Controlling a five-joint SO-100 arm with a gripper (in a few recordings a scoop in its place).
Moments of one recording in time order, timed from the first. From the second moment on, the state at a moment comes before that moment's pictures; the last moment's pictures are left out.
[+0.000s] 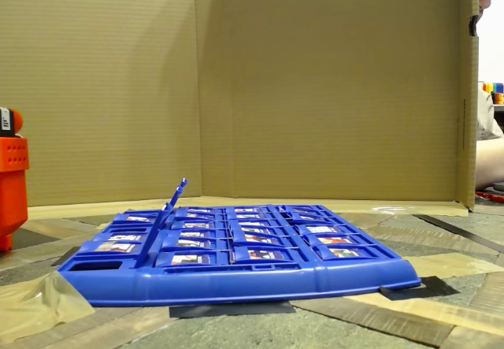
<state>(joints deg) 6.0 179.0 120.5 50.4 147.4</state>
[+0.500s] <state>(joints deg) -12.9 141.2 112.2 53.3 97.2</state>
